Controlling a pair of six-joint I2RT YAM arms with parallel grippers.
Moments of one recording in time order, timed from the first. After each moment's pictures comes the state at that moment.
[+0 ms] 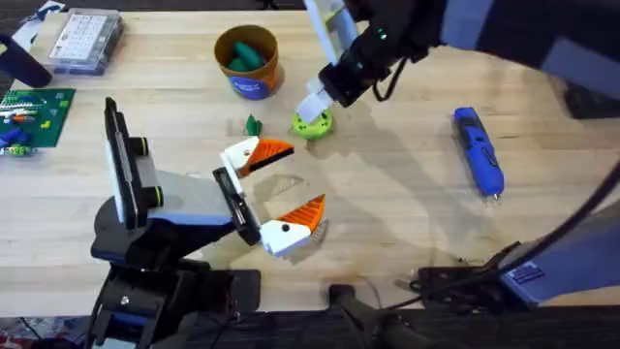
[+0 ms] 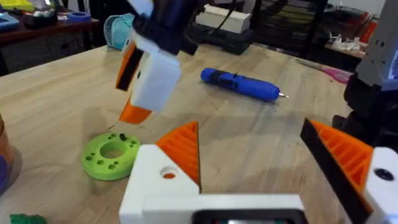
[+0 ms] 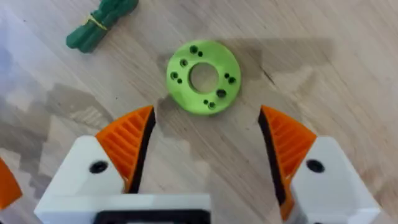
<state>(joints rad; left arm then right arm) -0.17 0.00 0.01 -0.08 0.92 -0.10 0.58 1.77 1.46 -0.84 -0.15 -0.15</state>
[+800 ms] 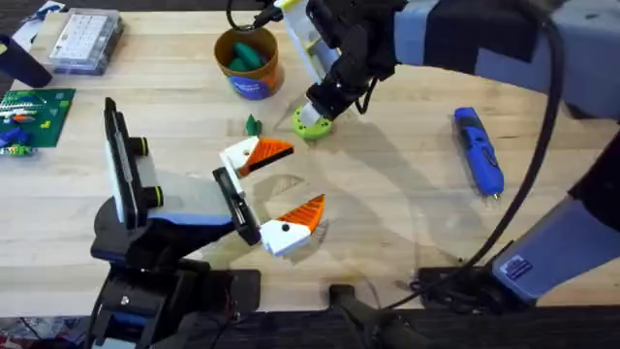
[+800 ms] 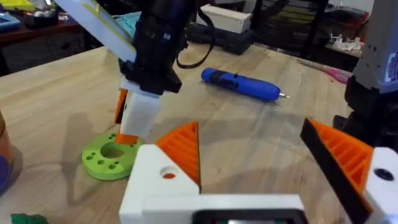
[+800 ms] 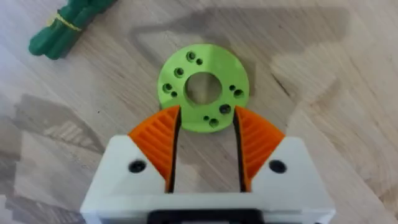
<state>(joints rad) -0.17 0.00 0.01 -0.08 0.91 -0.10 0.61 1.90 1.46 -0.78 -0.10 -0.14</state>
